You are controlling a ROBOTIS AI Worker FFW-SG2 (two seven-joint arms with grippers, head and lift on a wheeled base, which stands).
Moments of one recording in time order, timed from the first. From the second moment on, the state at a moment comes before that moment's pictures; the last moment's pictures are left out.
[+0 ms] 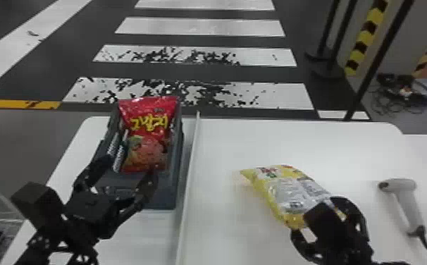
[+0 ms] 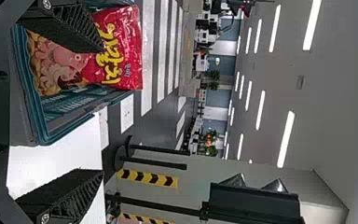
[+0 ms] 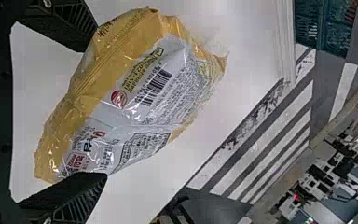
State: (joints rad) left arm 0.52 0.15 0.05 -2.11 0.23 0.09 -0.26; right arm 0.41 -0.33 0.26 -2.13 0.40 0.74 0.13
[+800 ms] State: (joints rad) left arm 0.53 0.14 0.05 -2.11 0.23 0.09 -0.27; right arm 0.30 -0.22 -0.14 -2.09 0.03 1.00 0.58
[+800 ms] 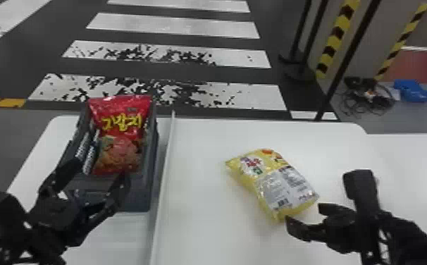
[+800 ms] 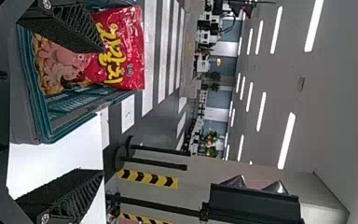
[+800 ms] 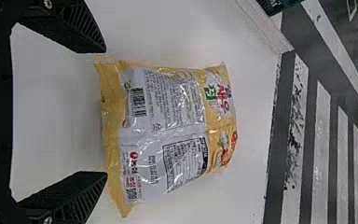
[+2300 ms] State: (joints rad) left arm 0.54 0.13 0.06 -2.12 0.22 0.10 -0.23; right arm 0.21 -0.15 -0.17 -1.93 -0.34 0.52 0.34
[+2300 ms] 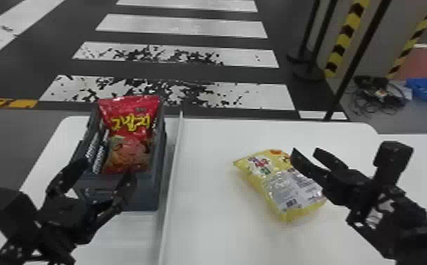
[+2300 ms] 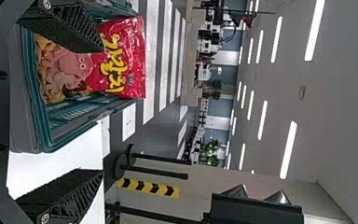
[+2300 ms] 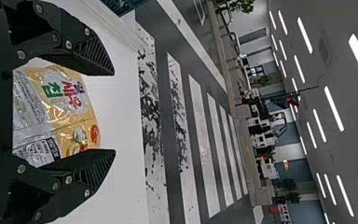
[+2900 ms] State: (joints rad) left arm 0.55 0.13 0.05 -2.13 0.22 0.10 -0.23; right arm 0.15 -0.16 -0.15 -1.84 -0.29 0.52 0.34
